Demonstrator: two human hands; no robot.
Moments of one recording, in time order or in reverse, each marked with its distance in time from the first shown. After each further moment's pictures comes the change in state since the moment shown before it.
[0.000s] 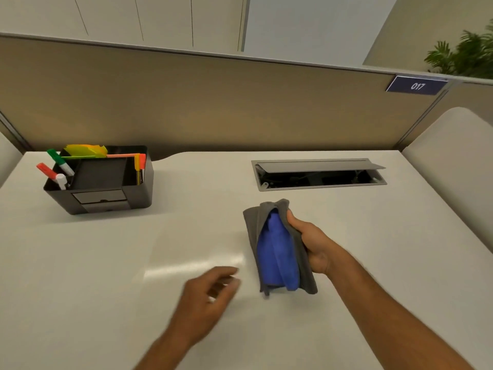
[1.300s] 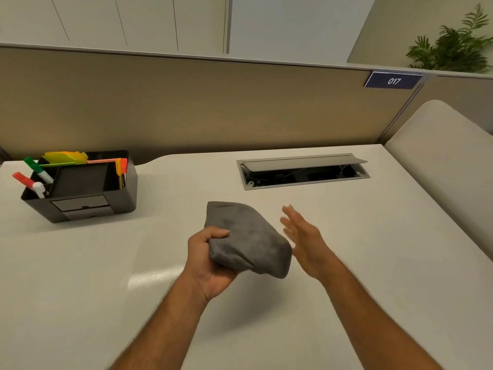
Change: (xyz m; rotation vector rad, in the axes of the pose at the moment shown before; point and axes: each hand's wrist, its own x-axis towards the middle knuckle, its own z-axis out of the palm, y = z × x) left_hand 0.059 0.084 0.030 -1.219 -0.088 -0.555; right_hand -0.023 0.016 -0.022 -0.070 -0.015 -0.262
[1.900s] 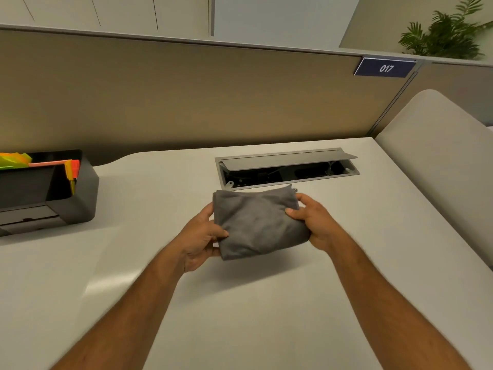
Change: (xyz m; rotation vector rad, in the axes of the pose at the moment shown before) left_hand 0.103 0.009 0.012 0.645 0.012 0.005; right_hand 0.077 -0.024 -0.095 -0.036 0.190 -0.048
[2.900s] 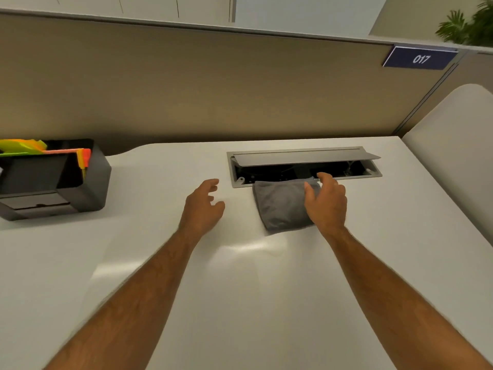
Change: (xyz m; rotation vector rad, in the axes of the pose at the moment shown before) left_hand 0.068 -0.002 -0.023 0.756 0.479 0.366; right_hand 0.070 0.015 -0.011 -0.863 0.563 -0.377
